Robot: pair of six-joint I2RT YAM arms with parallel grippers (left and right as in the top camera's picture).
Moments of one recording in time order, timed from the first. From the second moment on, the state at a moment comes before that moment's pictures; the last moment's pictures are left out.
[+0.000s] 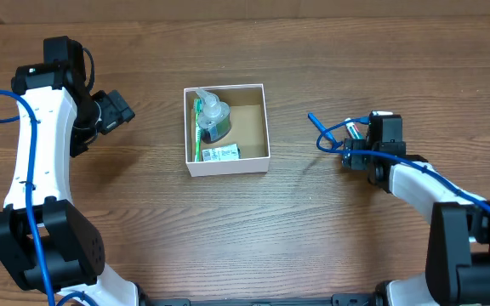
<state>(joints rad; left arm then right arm) 0.17 1.81 1.64 -1.24 0.00 -0.50 0.03 1.67 0.75 -0.13 0.16 0.10</state>
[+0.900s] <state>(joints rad) 0.17 1.81 1.64 -1.24 0.00 -0.50 0.03 1.63 0.75 -0.24 0.11 0.09</state>
